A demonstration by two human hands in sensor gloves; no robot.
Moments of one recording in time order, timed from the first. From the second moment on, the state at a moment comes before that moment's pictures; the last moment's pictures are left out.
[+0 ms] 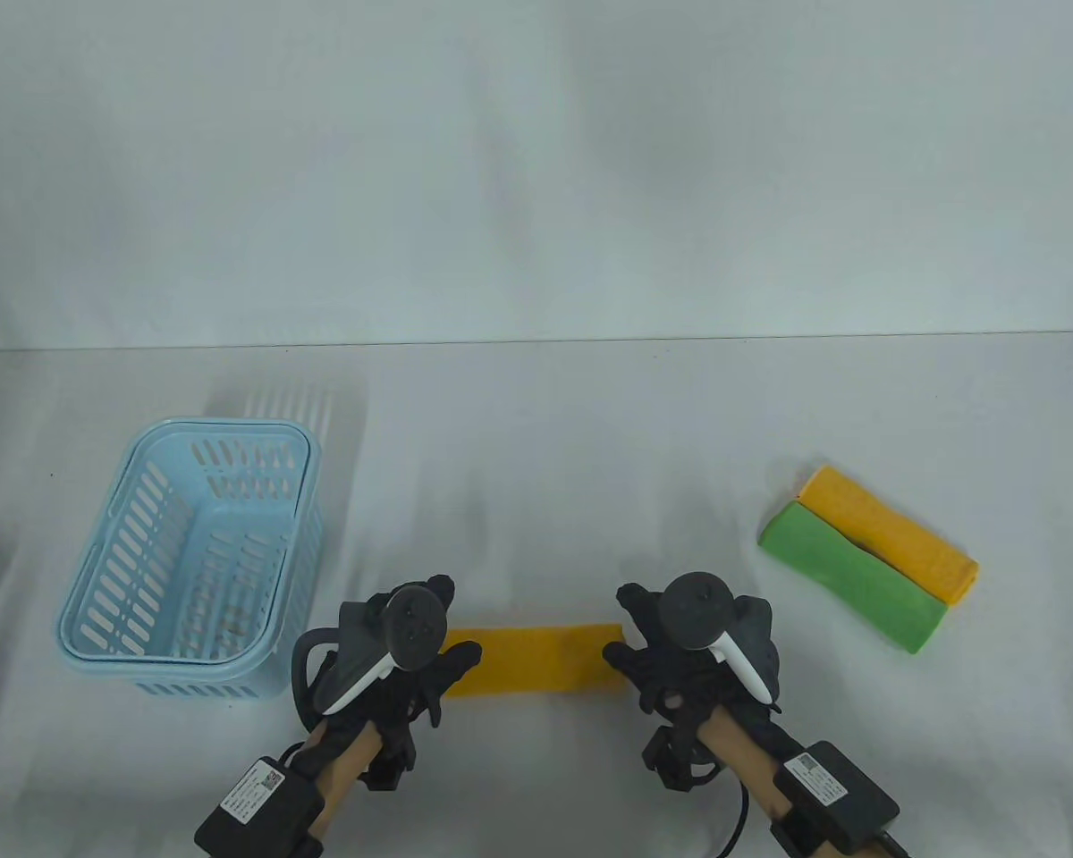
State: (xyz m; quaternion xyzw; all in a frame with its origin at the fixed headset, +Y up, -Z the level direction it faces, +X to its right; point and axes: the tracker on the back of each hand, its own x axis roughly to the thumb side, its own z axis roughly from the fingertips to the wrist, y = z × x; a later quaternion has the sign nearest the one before) left_hand -0.171 -0.699 -0.309 -0.04 -0.06 0.08 0.99; right_hand 0.133 -0.730 -0.320 0.00 0.10 0.96 0.26
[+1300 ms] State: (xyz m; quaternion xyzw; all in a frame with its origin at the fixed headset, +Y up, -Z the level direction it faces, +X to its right) left_hand -0.185 -0.657 -0.293 0.05 -0.08 0.12 0.99; right_hand -0.010 -0.760 -0.361 0.11 0.20 0.97 0.04
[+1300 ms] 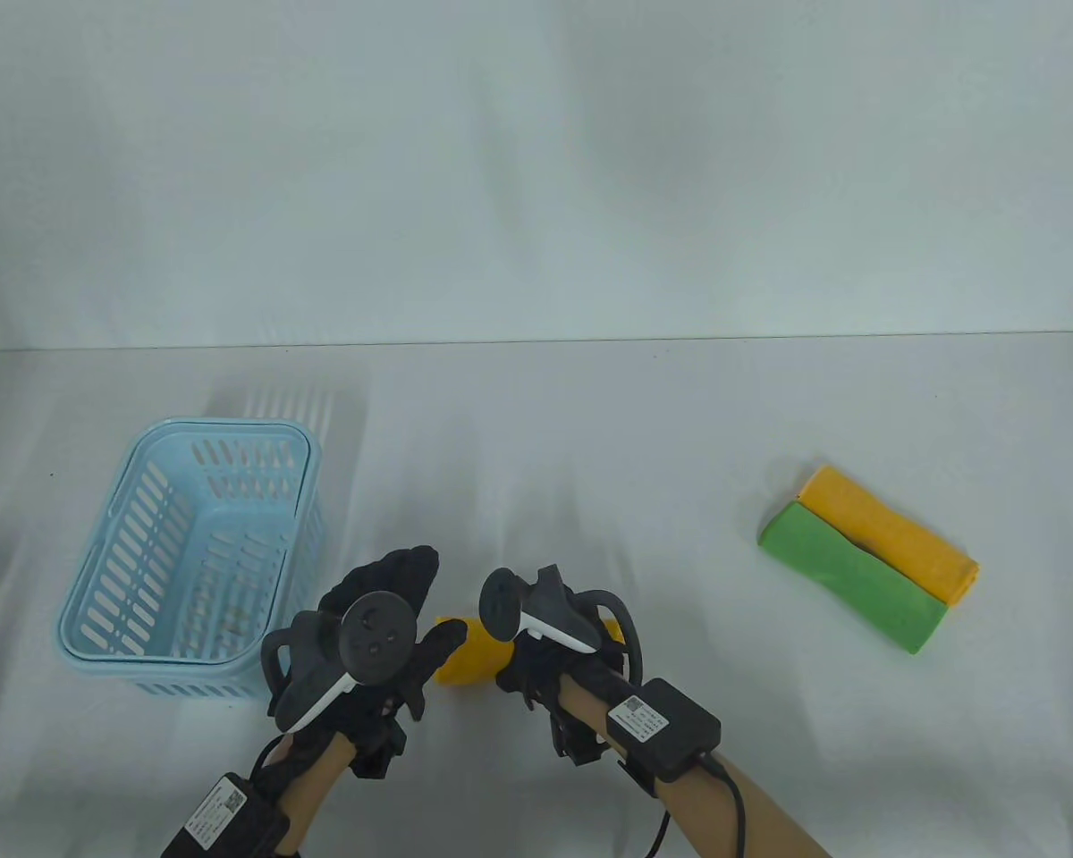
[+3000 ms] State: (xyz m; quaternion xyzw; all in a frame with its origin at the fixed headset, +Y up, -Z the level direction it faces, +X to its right) left_hand -0.183 -0.658 -0.293 0.03 -0.08 0.11 0.99; right_hand 0.263 -0.748 -0.370 -0.25 0.06 0.96 -0.05
